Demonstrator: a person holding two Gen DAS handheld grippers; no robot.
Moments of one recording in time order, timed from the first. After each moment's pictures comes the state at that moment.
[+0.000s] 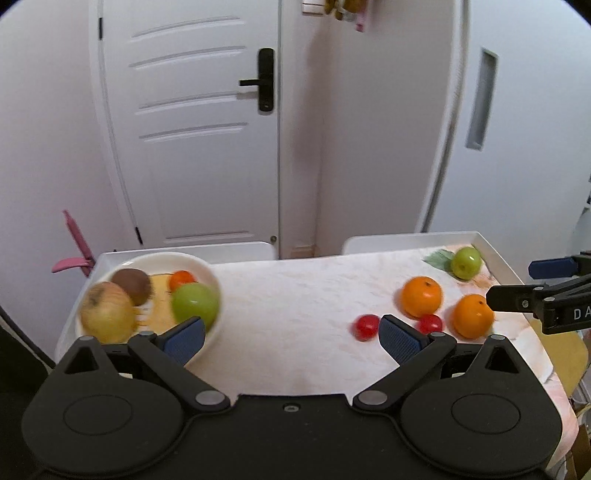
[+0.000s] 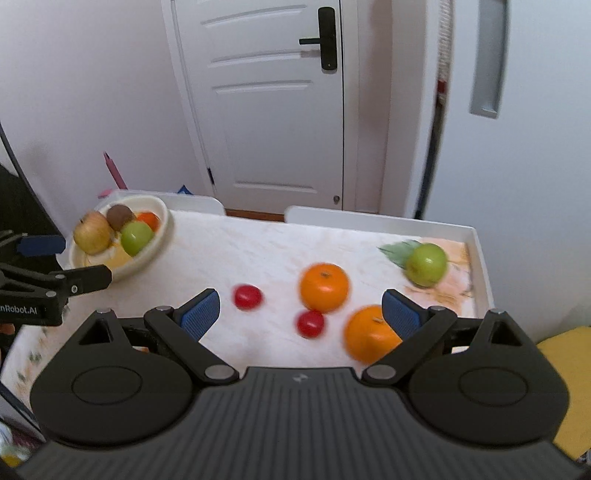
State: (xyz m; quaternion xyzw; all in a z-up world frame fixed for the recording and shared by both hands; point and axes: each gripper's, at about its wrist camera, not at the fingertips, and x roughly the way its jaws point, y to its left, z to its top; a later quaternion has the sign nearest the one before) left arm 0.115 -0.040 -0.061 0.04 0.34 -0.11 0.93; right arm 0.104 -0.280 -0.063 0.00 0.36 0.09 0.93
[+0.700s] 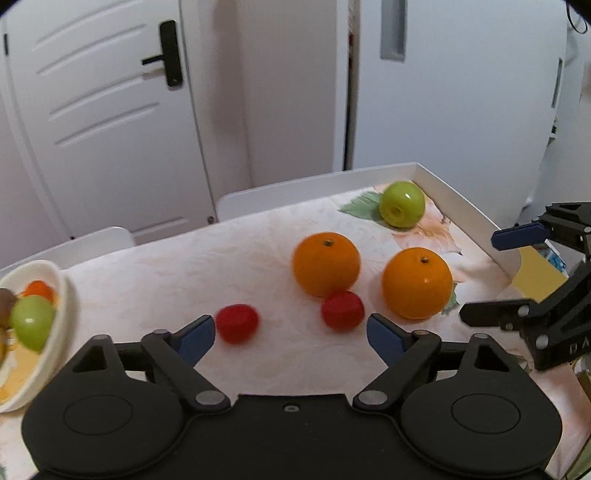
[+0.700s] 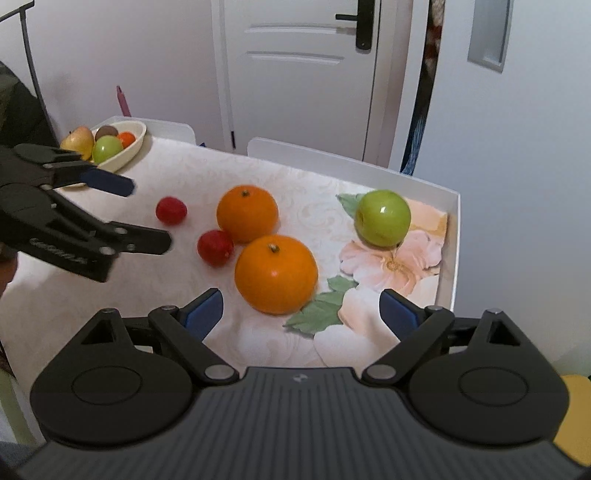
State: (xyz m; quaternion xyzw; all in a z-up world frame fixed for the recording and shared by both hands) left arm 0.160 -0.166 -0.146 0.11 0.37 -0.19 0.90; right arm 0.121 -0.363 -0.150 -0.07 0.36 0.17 0.91
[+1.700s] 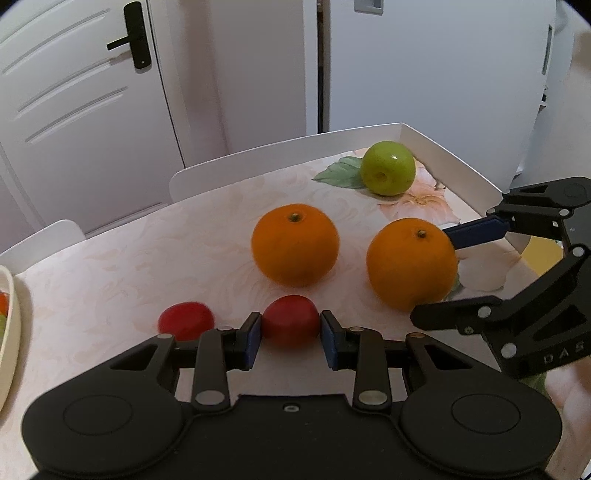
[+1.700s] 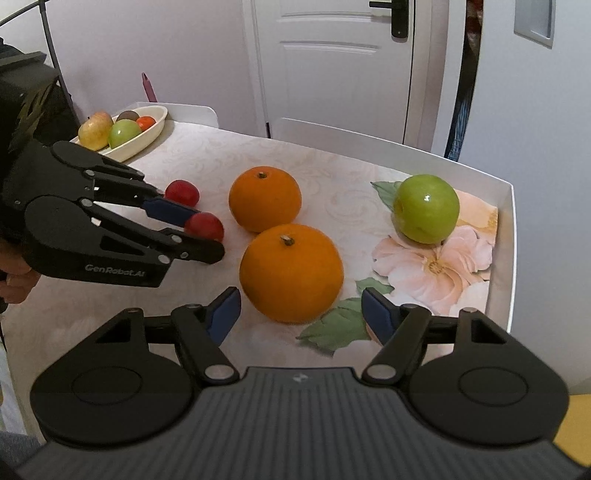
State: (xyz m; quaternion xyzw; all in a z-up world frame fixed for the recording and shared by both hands) left arm 0.181 -0.190 -0.177 0.13 0.40 -0.21 0.88; right arm 0.150 -0.358 -0.174 -0.06 0.37 0.23 0.90
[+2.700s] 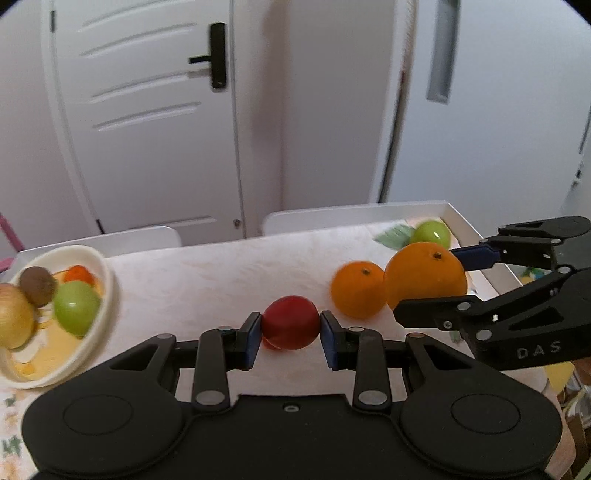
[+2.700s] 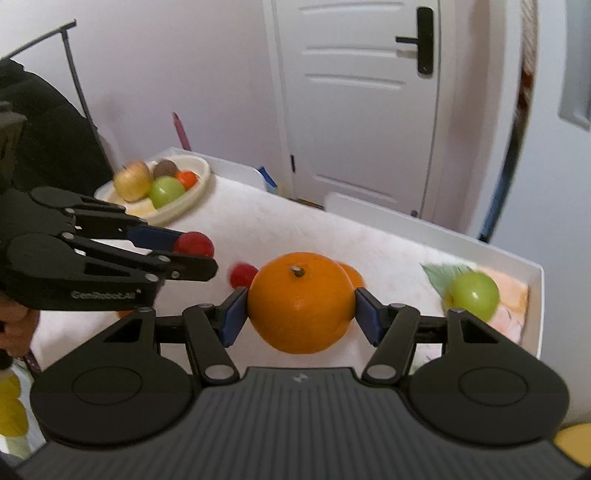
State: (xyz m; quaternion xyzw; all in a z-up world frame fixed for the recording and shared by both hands) left arm 0.151 -0.125 -0.110 0.05 0.36 -0.14 0.92; right arm 0.151 -0.301 -0.102 -0.05 0.33 0.27 0.90
